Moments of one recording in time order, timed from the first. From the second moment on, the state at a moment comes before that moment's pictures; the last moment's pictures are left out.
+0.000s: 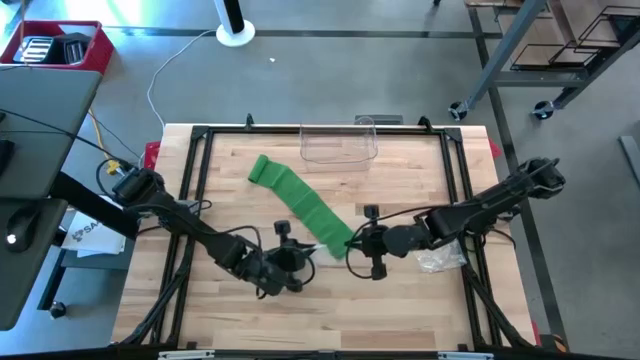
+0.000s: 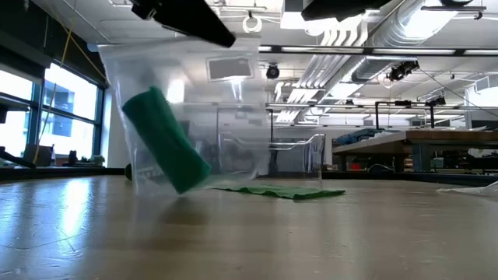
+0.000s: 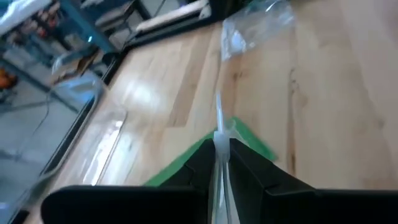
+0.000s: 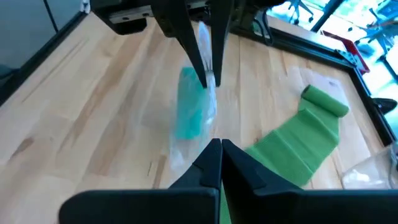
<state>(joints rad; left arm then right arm) -0.55 1.65 1.07 -0.14 -0.86 -0.13 0.41 1.41 0.98 -0.17 0.38 -0.08</state>
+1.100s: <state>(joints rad) -0.55 1.65 1.06 -0.02 -0.84 -0.09 0.35 1.62 0.98 0.22 0.19 -0.24</state>
